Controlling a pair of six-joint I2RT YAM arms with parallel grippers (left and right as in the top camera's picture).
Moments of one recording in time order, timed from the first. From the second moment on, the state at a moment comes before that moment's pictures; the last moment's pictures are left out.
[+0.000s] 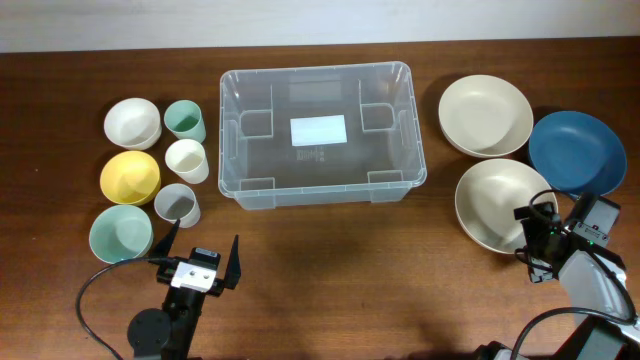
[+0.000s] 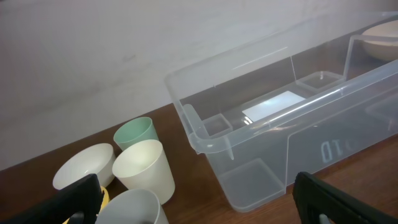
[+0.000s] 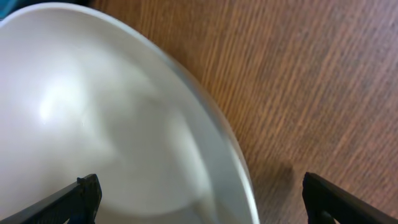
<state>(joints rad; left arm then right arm) 0.05 0.01 0.02 -0.06 0.26 0.31 -0.58 1.37 0.62 -0.36 -0.14 0.83</state>
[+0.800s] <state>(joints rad) 0.05 0.01 0.02 -0.06 0.26 0.31 -0.58 1.42 0.62 -0.34 -0.14 0.80</state>
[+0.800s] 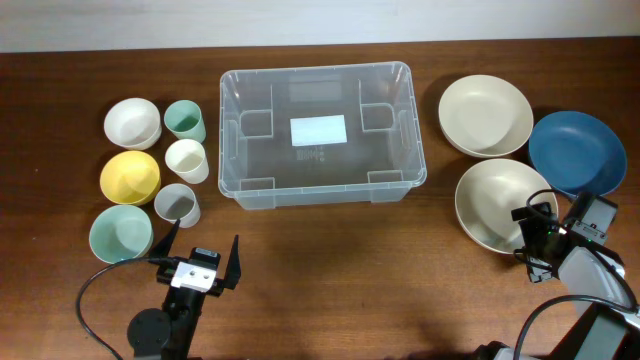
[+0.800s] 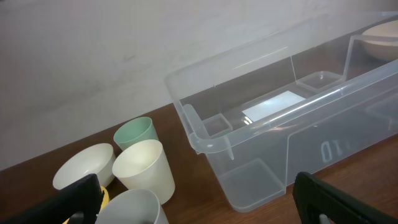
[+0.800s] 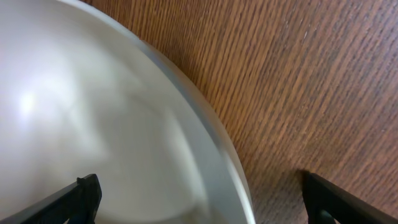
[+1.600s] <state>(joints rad) 0.05 0.01 0.02 -0.06 0.26 0.31 -0.58 1.43 0.62 -0.38 -0.13 0.79</state>
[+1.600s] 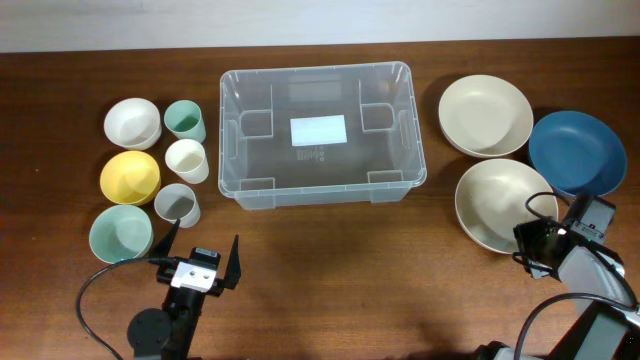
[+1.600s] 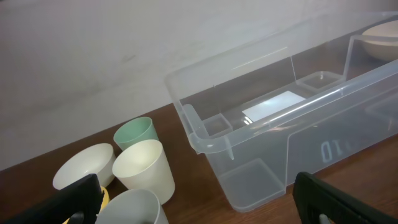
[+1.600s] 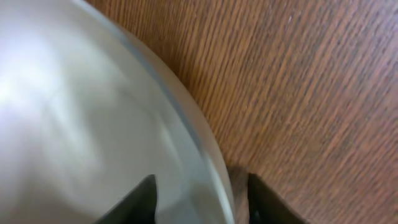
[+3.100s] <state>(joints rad) 0.05 0.01 0.02 -0.06 0.26 0.31 -0.58 0.96 0.62 -0.62 -0.24 0.80</state>
